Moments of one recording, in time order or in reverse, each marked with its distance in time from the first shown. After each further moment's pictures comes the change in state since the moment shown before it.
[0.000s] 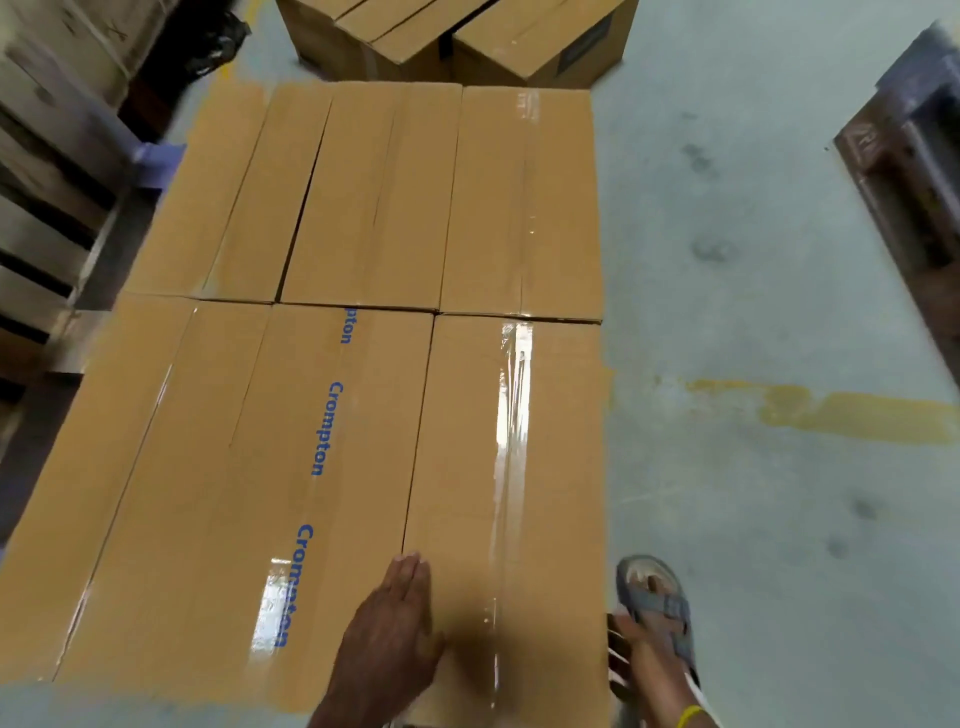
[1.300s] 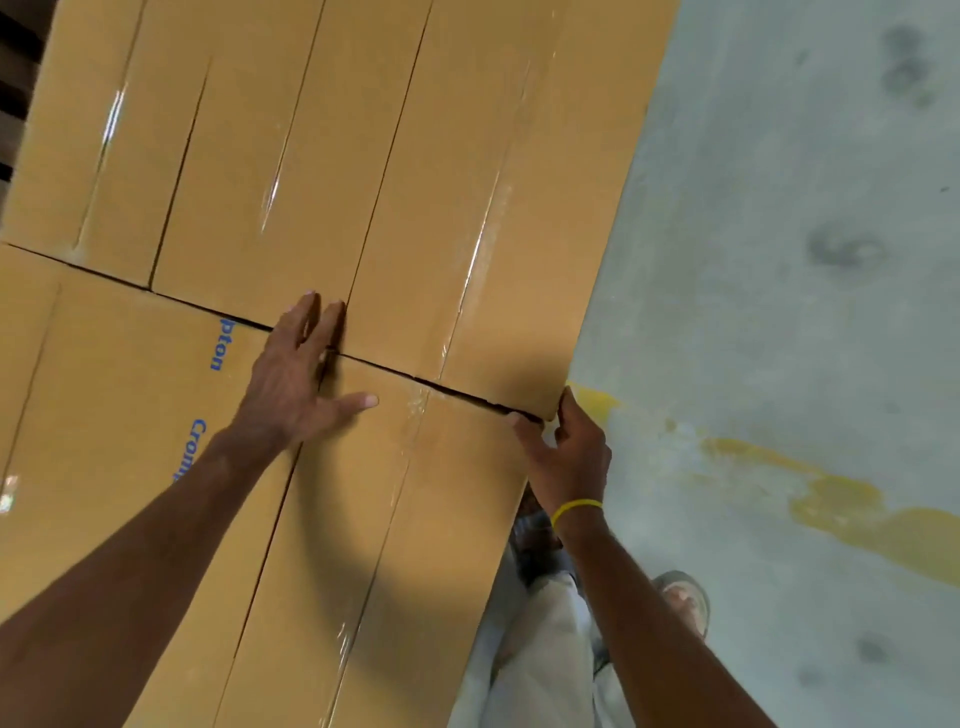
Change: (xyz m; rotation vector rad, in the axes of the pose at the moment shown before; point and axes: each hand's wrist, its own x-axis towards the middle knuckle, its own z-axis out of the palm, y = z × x) left_hand 0.282 0.085 -0.281 -0.122 0.414 -0.325; right_hand 0.137 -0.380 0.077 -0.604 -0.060 -0.854
